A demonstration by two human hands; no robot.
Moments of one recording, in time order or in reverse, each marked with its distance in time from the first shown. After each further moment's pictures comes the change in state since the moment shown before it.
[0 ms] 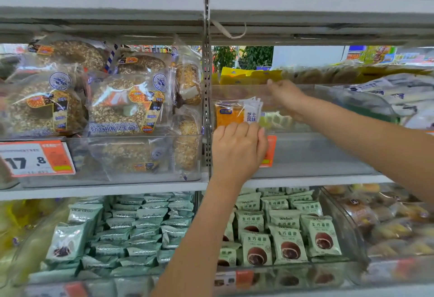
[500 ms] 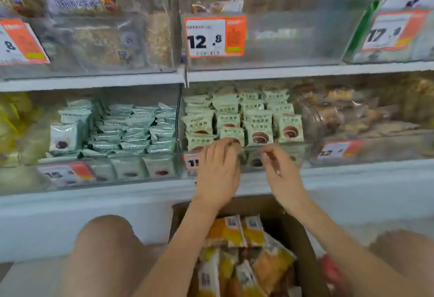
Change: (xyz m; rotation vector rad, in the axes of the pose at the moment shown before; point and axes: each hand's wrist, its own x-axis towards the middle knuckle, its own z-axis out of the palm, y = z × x) left_hand -0.221 0.071 -0.095 -0.260 -0.470 -0.061; right_hand -0.312 0.222 0.028 -0.063 -0.058 -0.226
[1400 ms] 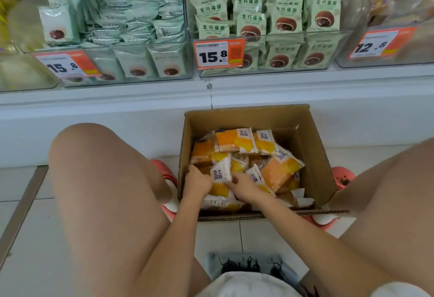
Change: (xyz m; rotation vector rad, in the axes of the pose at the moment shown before) left_hand -0.231 0.006 -0.016 -0.349 -0.891 -1.489; right_hand -0.199 0.068 0.143 -0.038 -0.789 0.731
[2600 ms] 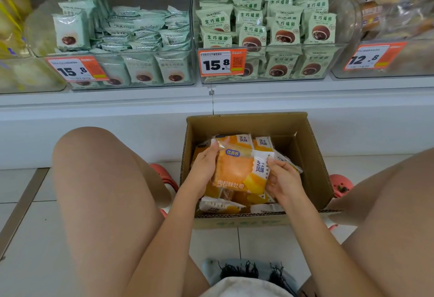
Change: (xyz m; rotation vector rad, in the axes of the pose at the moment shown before) left_hand -0.027 0.040 -0.021 -0.533 -0.312 0.332; right_hand -0.046 0.011 -0.066 1.224 0.364 0.116
